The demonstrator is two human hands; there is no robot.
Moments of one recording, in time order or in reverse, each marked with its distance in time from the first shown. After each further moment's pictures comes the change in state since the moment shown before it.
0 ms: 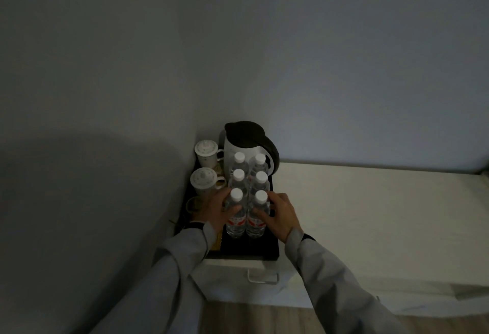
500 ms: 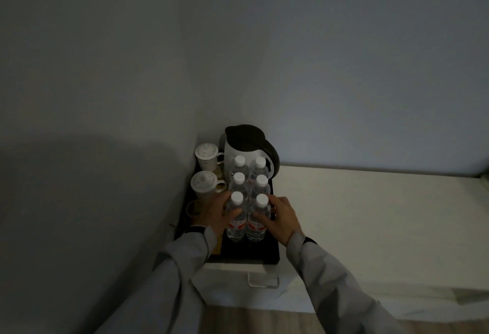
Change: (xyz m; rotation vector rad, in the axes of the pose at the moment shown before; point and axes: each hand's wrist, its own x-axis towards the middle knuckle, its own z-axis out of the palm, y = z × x) left_hand -0.001 0.002 0.001 0.025 0.030 0.024; right_hand 0.000 0.000 -0.002 -0.007 0.001 0.014
